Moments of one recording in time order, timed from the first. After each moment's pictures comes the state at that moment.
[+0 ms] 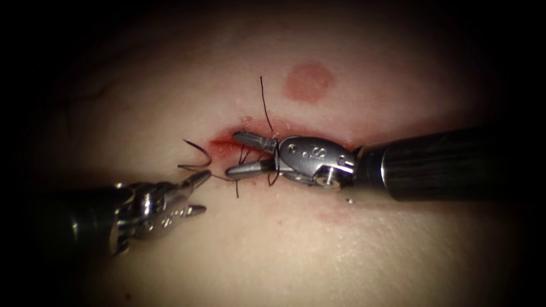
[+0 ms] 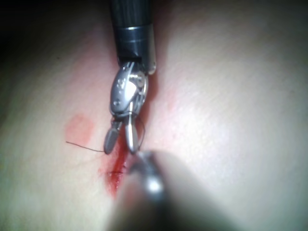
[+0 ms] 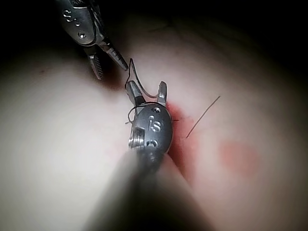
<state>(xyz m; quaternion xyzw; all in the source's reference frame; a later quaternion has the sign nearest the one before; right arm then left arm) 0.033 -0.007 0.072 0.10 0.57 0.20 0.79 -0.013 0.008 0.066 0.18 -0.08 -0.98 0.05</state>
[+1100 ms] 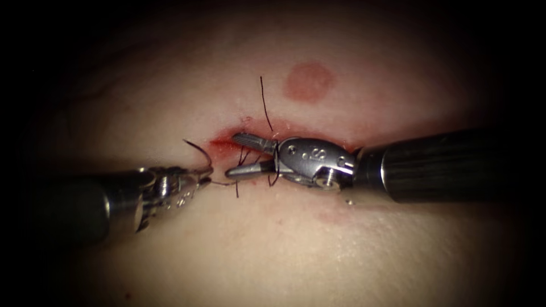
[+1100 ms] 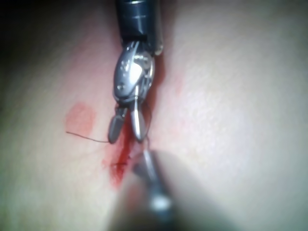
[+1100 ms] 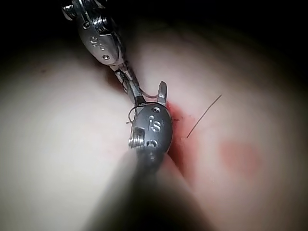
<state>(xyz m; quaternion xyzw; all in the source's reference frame) 0.033 -0.007 0.072 0.10 0.57 0.20 0.79 -0.013 0.009 0.073 0.15 -0.08 -0.98 0.07</state>
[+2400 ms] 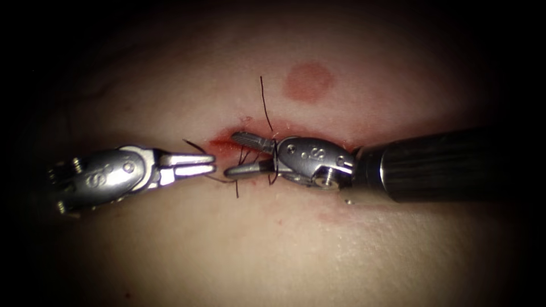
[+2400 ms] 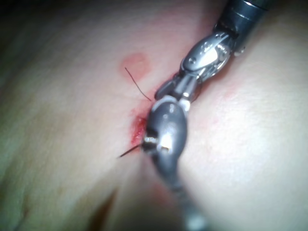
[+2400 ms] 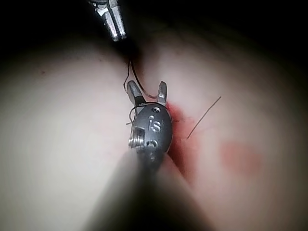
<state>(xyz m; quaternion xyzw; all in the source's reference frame) 0.033 -0.007 0.072 0.10 0.57 0.20 0.79 -0.010 0.013 0.063 0.66 0.11 -0.74 -0.08</state>
